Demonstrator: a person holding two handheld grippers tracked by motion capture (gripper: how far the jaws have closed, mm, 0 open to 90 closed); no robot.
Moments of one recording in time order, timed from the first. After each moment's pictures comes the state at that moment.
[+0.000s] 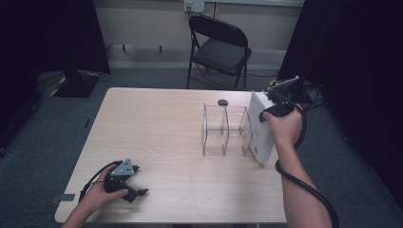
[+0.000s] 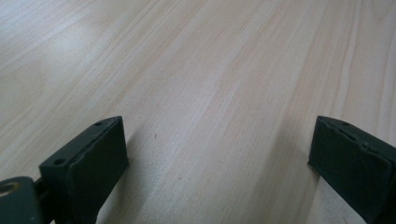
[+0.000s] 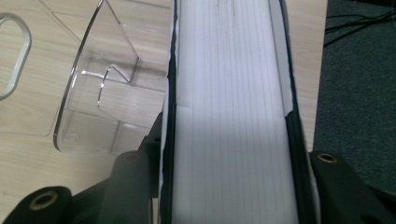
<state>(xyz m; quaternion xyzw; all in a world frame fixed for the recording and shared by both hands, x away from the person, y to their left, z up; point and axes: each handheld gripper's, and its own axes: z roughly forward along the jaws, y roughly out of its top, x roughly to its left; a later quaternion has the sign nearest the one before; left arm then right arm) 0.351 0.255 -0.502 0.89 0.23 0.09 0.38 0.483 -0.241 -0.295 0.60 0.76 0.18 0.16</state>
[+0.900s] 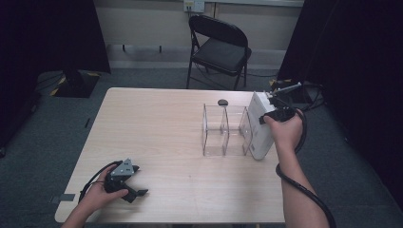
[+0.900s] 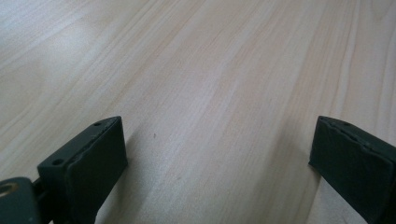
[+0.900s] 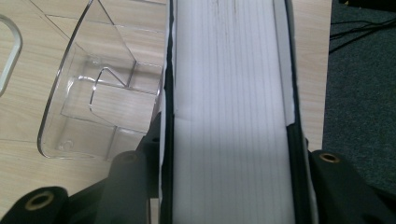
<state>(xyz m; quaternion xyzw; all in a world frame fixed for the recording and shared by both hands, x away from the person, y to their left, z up) 0.350 0.254 -0.503 0.89 0.24 0.10 0.38 0.481 -0.251 -0.313 0.61 0.75 0.21 0.16</state>
